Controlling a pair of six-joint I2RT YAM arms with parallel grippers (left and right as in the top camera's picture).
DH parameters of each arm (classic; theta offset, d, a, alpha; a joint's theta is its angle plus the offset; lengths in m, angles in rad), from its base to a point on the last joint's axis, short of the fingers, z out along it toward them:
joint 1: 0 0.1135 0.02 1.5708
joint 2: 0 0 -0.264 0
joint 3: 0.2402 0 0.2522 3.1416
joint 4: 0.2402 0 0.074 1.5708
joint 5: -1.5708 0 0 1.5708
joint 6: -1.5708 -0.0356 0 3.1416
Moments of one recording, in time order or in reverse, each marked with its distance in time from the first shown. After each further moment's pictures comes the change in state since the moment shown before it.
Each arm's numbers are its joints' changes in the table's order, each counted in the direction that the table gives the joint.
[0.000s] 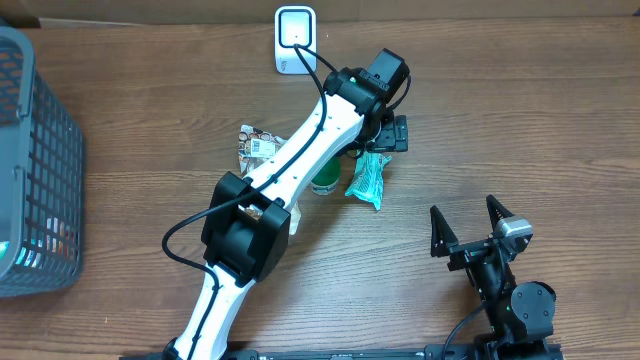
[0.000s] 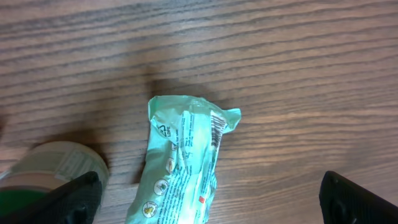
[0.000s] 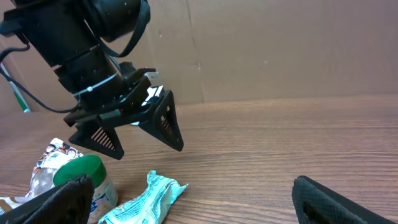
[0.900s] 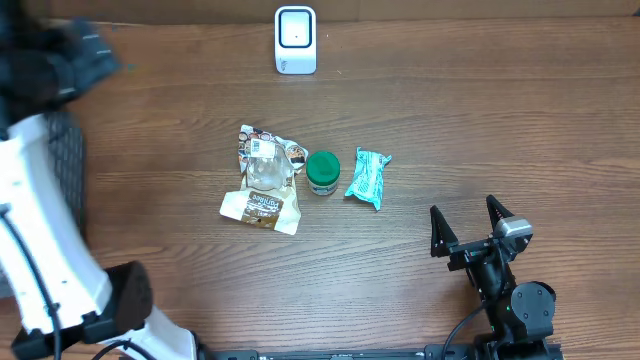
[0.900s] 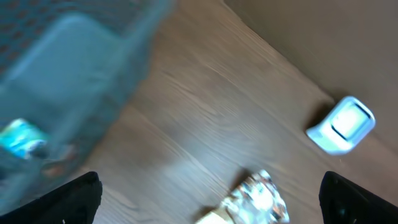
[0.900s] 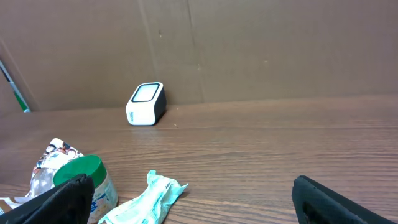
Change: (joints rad) left arm 0.918 0.478 0.456 0.552 0.171 -0.197; right arm 0.000 0.000 0.000 0.000 0.000 0.000
